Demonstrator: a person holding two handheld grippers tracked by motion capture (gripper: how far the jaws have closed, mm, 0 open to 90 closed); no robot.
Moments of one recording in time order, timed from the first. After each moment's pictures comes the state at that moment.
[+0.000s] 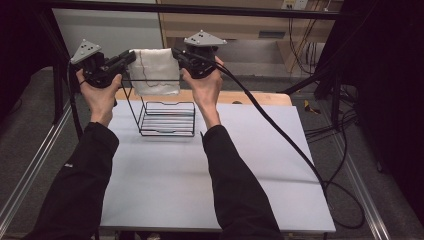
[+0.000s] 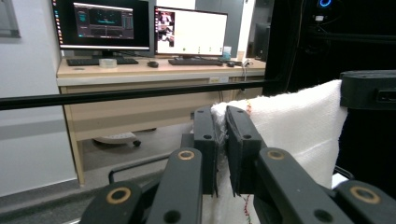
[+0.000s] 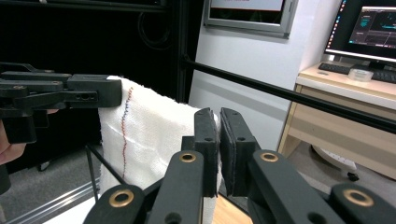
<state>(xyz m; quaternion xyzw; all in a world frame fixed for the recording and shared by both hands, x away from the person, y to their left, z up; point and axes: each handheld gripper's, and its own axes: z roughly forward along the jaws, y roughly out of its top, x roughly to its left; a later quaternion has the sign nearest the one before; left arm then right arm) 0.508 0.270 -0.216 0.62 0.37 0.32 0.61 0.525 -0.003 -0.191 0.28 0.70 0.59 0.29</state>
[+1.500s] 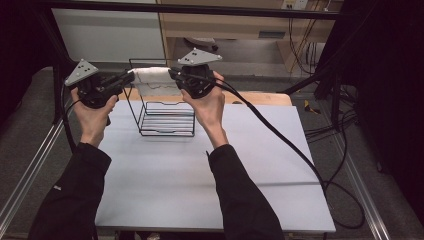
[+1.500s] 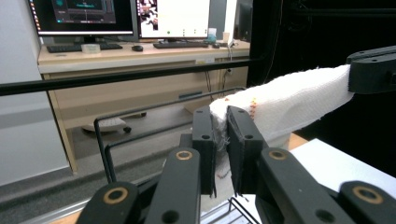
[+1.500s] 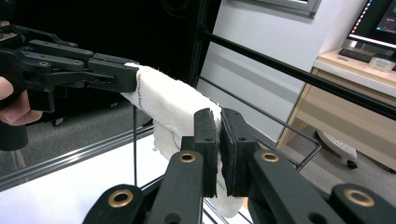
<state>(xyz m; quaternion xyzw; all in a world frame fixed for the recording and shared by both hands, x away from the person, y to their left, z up) 0.468 0.278 -0.239 0.66 0.35 0.30 0.59 0.475 -0.002 -0.200 0.25 0.75 0.54 0.28</state>
